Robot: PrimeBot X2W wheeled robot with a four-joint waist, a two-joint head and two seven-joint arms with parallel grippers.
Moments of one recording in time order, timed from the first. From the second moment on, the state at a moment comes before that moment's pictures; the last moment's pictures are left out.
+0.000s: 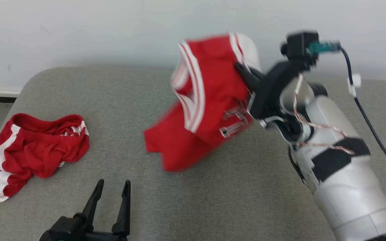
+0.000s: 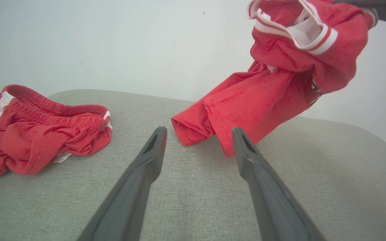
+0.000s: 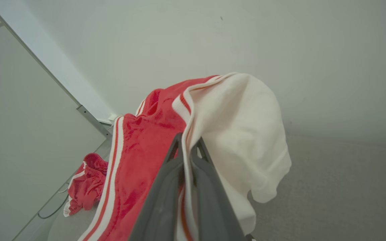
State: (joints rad) left arm -0.03 0.05 -0.09 0.15 -0.21 -0.13 -0.26; right arm -0.94 -0.06 0.31 0.67 0.66 0.13 0.37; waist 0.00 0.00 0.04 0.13
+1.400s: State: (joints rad) left arm -0.08 0.05 -0.12 0.15 -0.22 -0.13 -0.26; right arm -0.74 -0.07 0.15 0.51 0.10 0.13 0.80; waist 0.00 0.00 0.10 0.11
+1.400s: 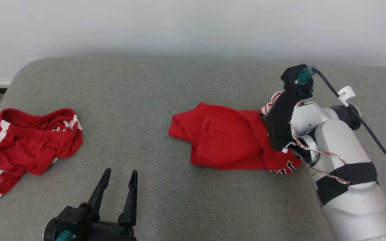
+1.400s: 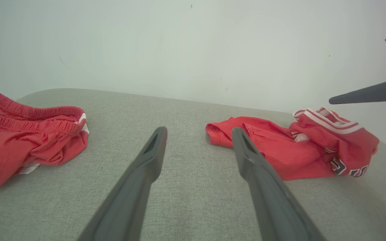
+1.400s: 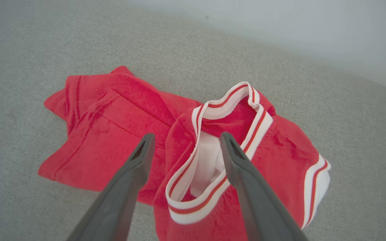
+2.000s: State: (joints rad) left arm -0.10 0.05 -0.16 0.15 -0.24 -0.13 -0.26; right arm -0.84 -0.05 -0.07 0.78 -0.03 0.13 0.69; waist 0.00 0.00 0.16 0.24
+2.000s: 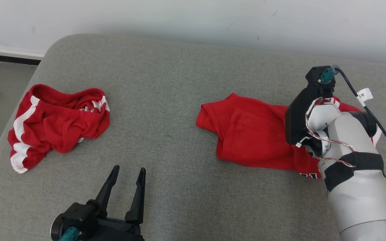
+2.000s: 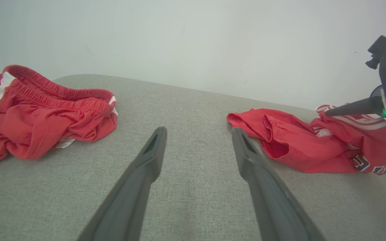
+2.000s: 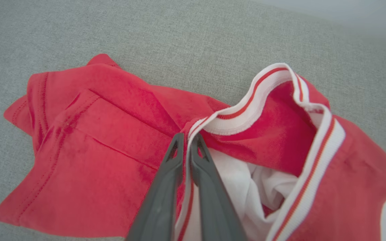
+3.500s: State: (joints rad) left arm -0.04 0.05 -0.10 0.14 -0.21 -0.13 -0.26; right arm -0.46 -0.07 -0.40 0.22 0.19 0.13 0.46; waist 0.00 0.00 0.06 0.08
